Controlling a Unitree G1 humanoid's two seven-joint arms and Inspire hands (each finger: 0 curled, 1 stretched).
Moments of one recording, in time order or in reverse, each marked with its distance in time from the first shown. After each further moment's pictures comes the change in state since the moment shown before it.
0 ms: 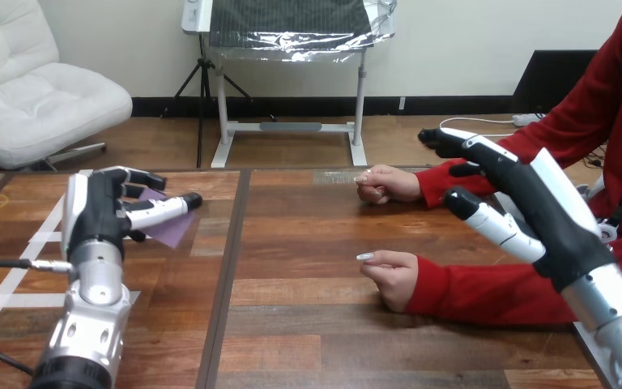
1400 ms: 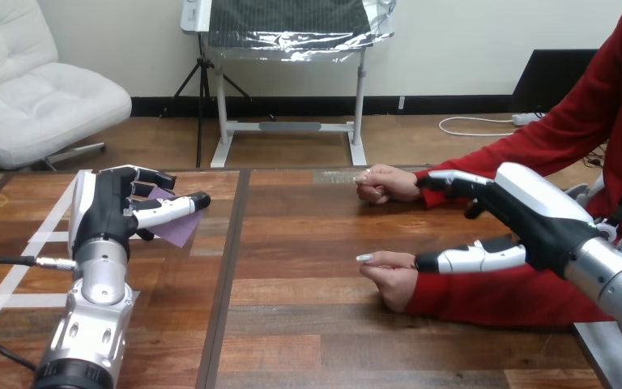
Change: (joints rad) left arm 0.011 -0.002 -0.001 -0.055 0.004 0.025 -0.030; right arm -0.187 -0.172 0.143 0.235 -0.261 0.068 0.044
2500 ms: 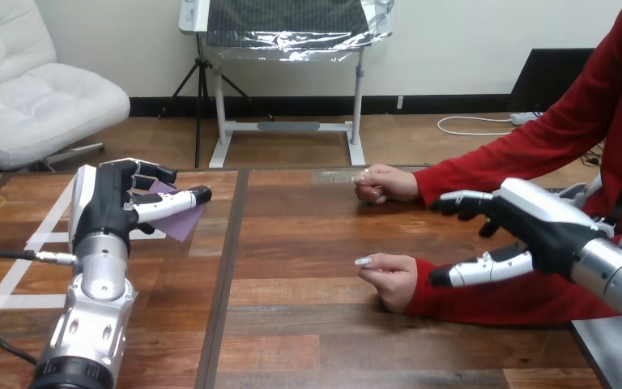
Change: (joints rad) left arm 0.000 0.001 0.000 -0.035 0.003 0.012 -0.007; right arm -0.088 -0.039 0.069 0.178 -0.016 0.012 0.048
